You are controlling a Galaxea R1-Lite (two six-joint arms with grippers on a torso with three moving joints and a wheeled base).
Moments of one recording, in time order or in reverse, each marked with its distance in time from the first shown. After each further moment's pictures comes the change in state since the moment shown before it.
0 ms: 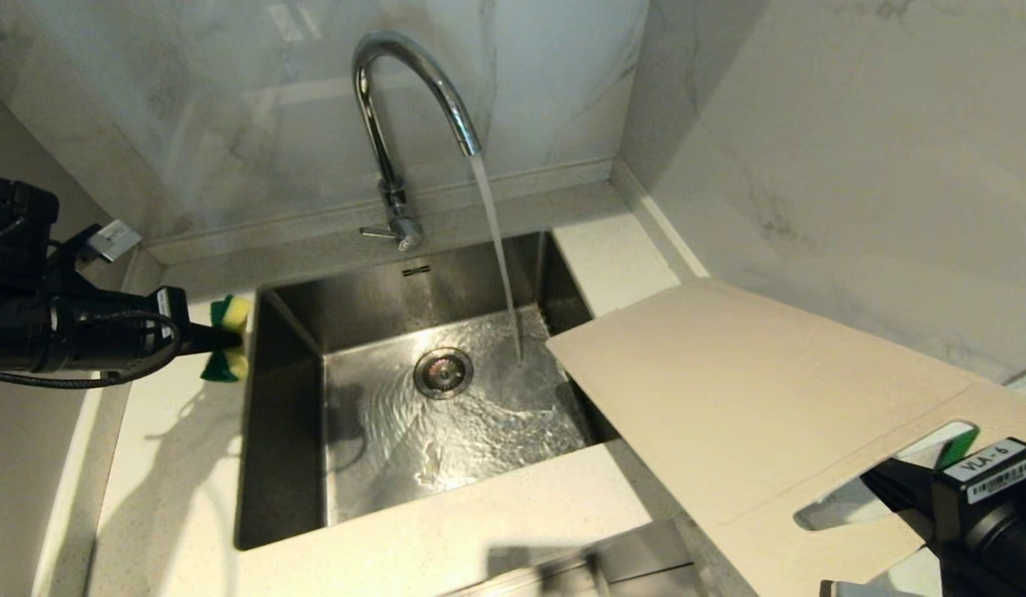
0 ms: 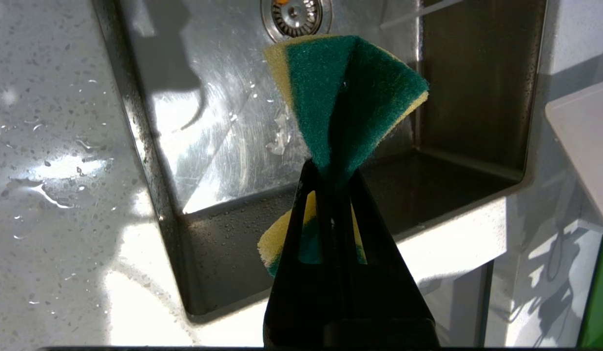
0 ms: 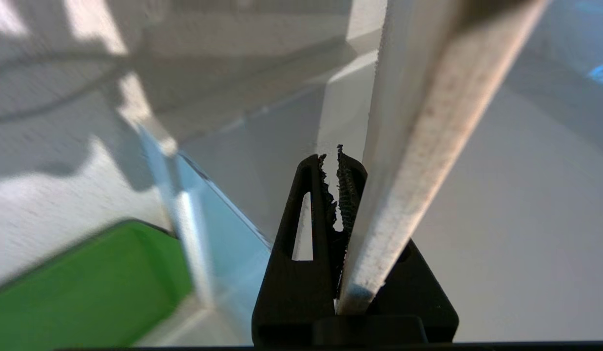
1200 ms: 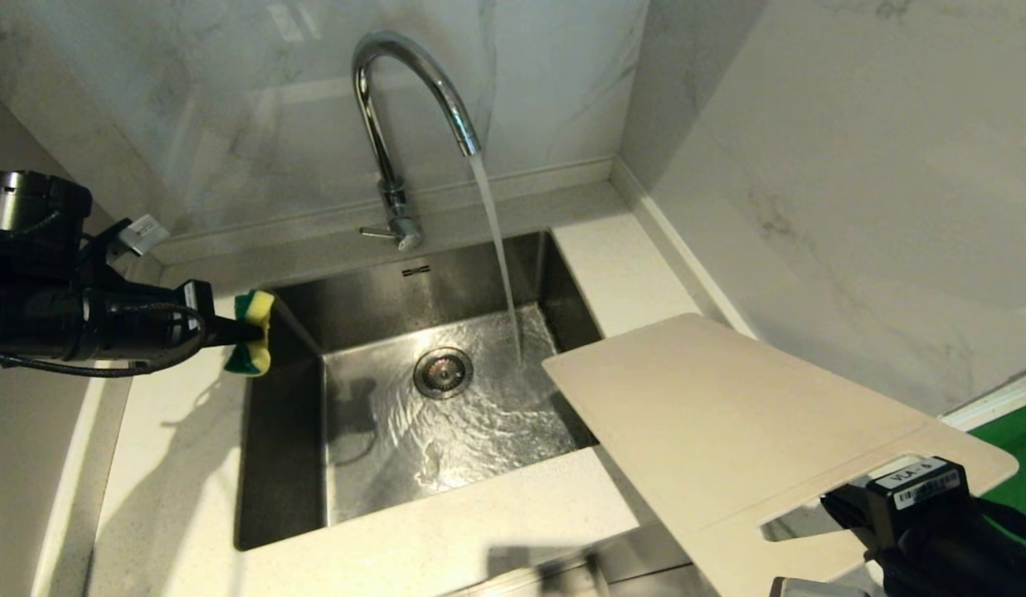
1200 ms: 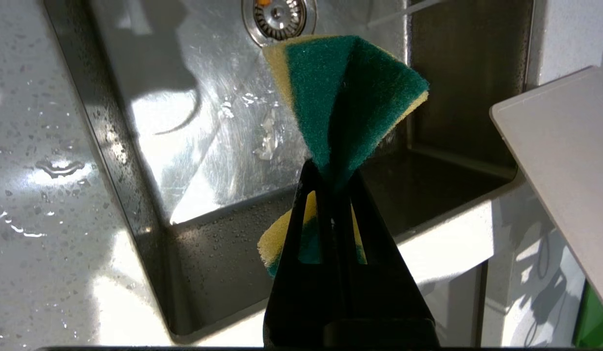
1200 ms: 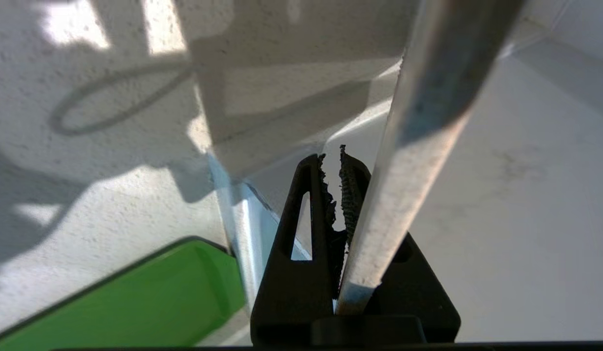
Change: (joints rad) left arm -0.036 0.051 -0.055 0.000 -0.001 -0.001; right arm -0.004 0.122 0.011 0.049 0.008 0.116
